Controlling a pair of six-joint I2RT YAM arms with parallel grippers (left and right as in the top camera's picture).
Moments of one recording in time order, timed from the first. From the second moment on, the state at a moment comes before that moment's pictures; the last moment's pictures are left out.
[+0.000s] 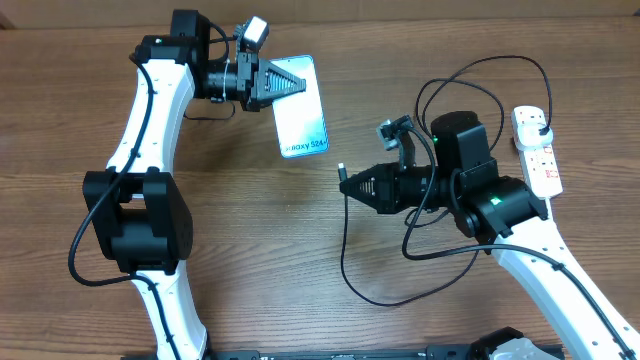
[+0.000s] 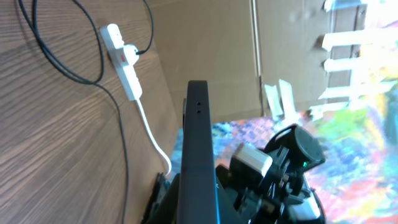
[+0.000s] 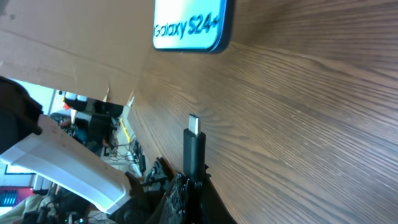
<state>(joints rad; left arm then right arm) -0.04 2.15 1.96 -1.16 1.50 0.00 0.40 1.27 1.01 -0.48 -0.83 0.44</state>
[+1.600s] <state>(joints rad) -0.05 2.15 1.96 -1.14 1.52 -0.11 0.51 1.36 1.01 -0.21 -0.80 0.65</state>
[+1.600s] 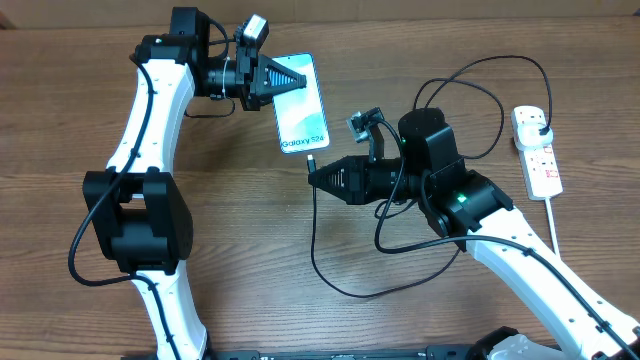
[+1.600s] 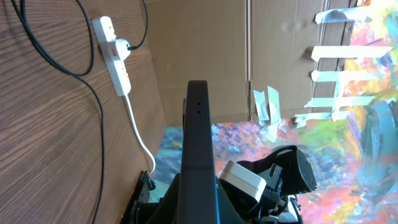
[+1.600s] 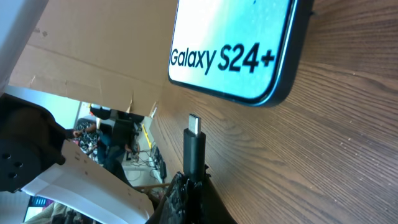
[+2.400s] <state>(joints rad) -0.05 2.15 1.96 -1.14 1.52 -0.11 0.51 1.40 1.01 -0.18 -0.80 0.67</state>
